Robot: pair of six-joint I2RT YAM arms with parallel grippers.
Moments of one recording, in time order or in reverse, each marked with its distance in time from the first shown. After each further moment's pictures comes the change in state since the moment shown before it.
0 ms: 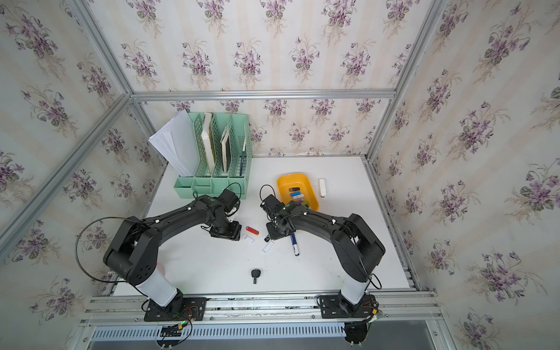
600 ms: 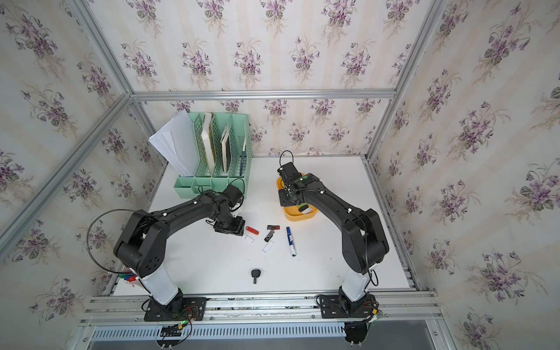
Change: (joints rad) left arm 0.000 0.091 0.109 -0.021 0.004 0.009; right arm -0.275 0.084 0.283 -0.063 0.035 -0.117
